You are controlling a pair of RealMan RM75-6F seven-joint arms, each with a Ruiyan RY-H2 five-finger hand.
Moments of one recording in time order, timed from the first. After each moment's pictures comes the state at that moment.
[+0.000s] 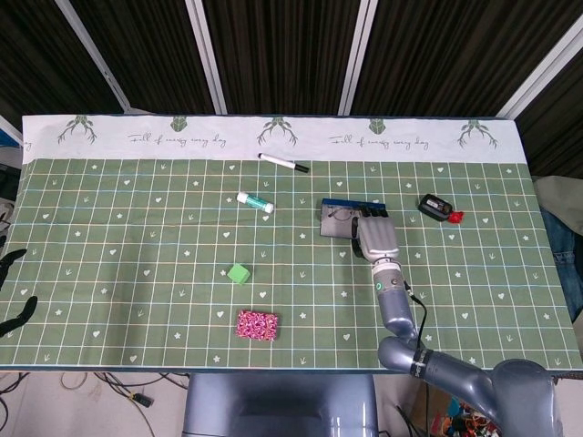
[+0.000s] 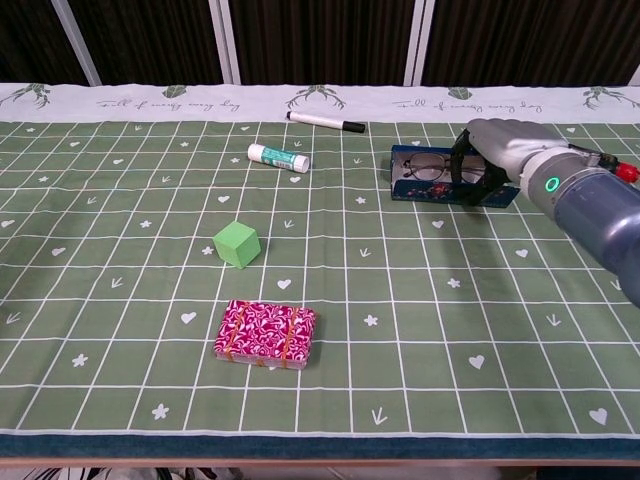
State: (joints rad) left arm -0.07 -1.04 -0.08 -1.66 1.44 1.50 -0.04; right arm 0.77 -1.85 0.35 -1.06 -0.89 1.00 -0.50
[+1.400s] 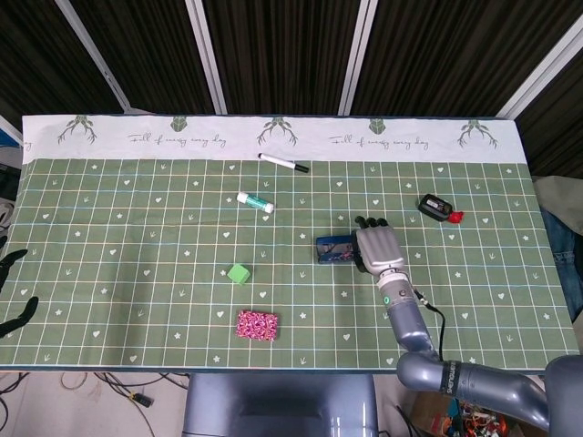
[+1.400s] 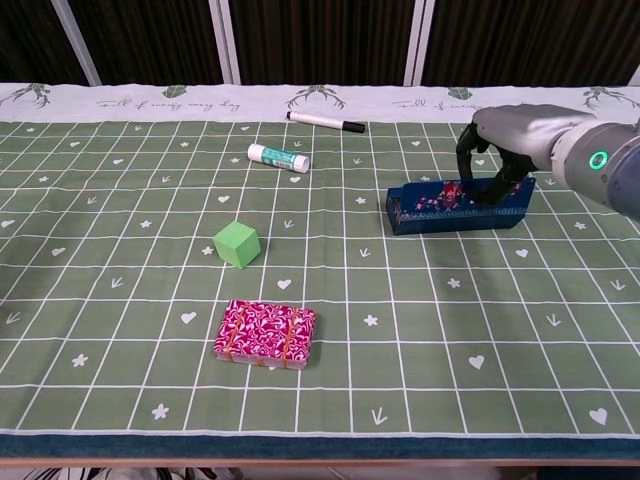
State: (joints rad) left arm -0.07 -1.04 -0.07 -1.66 1.45 1.50 -0.04; right arm 0.77 -1.60 0.29 -1.52 -0.72 1.05 -0.75
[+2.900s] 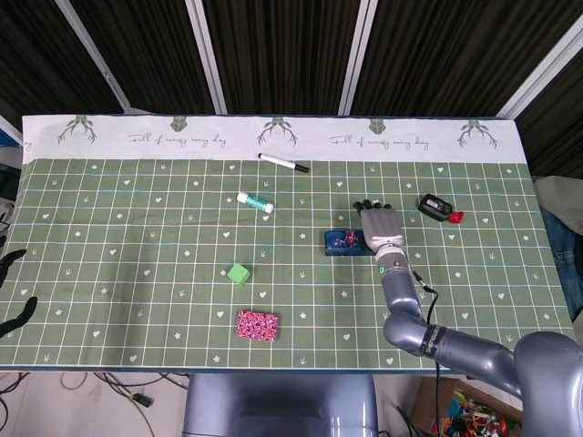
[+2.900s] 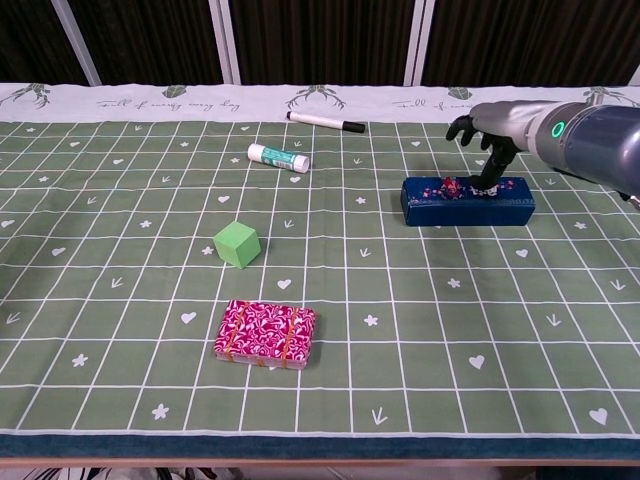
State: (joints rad) left arm -0.07 -1.04 -0.07 -1.67 1.44 1.50 -0.04; right arm 0.93 -1.64 0.31 -1.29 -0.43 0.93 -0.77
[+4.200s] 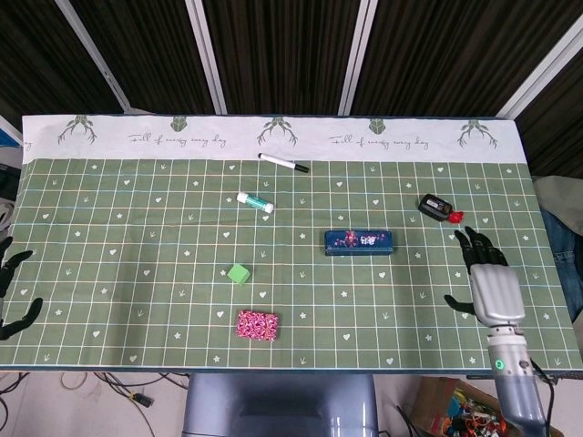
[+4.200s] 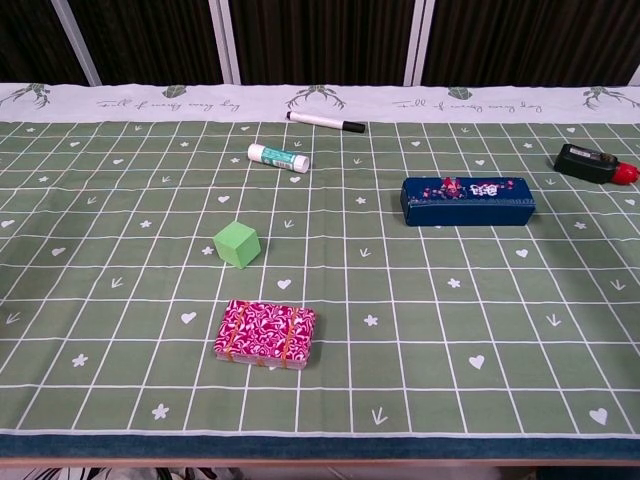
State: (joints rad) left arm -0.07 -1.05 -0.07 -1.68 1.48 1.52 -0.01; right arm 0.34 -1.22 0.00 -1.78 -1.21 1.53 -0.30
